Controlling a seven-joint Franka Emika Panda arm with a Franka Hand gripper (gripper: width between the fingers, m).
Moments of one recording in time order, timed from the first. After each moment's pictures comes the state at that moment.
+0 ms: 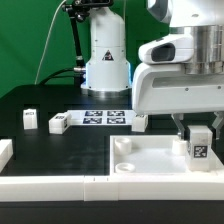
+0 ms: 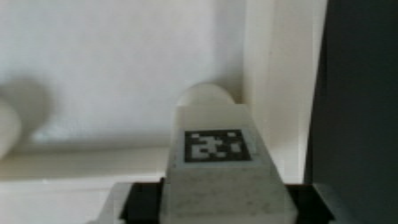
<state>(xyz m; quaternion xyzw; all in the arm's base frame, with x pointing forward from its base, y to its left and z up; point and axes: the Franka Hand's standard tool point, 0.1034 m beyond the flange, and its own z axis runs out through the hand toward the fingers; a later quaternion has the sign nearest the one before) 0.635 0.121 0.077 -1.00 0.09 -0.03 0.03</state>
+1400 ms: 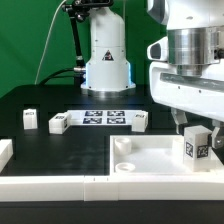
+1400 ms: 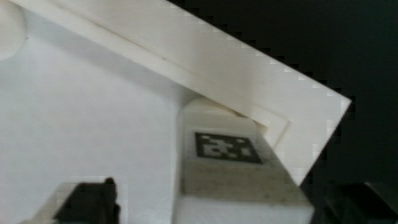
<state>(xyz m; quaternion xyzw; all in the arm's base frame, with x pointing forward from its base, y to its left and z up) 0.633 0.122 0.074 -0.86 0.51 -0.01 0.05</state>
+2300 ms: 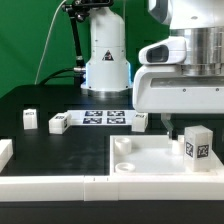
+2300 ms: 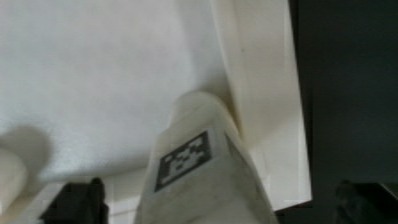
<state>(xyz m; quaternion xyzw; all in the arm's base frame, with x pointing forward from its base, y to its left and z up) 0.632 0.125 0.074 -0.99 0.09 -0.03 0.03</state>
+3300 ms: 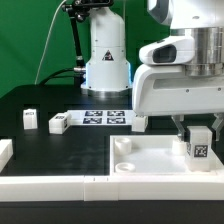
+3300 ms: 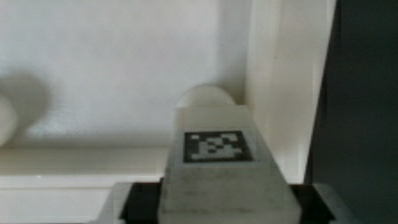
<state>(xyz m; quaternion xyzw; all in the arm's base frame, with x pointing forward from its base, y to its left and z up) 0.633 0.122 0.074 -1.00 0.02 -0.04 0.02</state>
